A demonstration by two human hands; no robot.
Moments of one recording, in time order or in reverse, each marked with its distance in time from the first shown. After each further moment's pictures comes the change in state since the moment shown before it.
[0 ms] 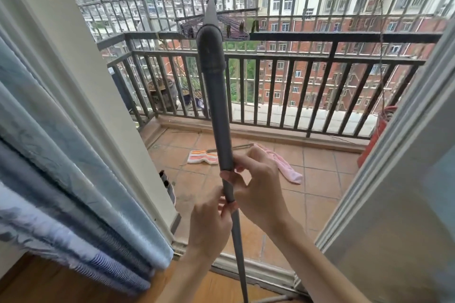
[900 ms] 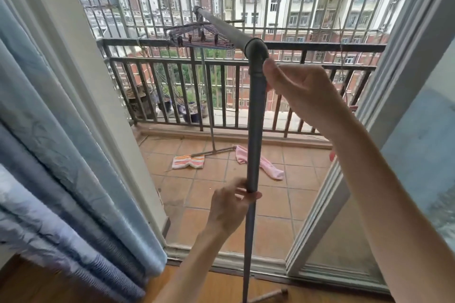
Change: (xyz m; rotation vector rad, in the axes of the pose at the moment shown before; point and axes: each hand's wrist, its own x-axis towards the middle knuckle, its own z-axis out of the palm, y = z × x) left_hand -0.027 -0.029 -0.015 -0.218 -0.214 0.124; right_hand 0.039 -0.113 -0.076 -0.018 -0.041 -0.025
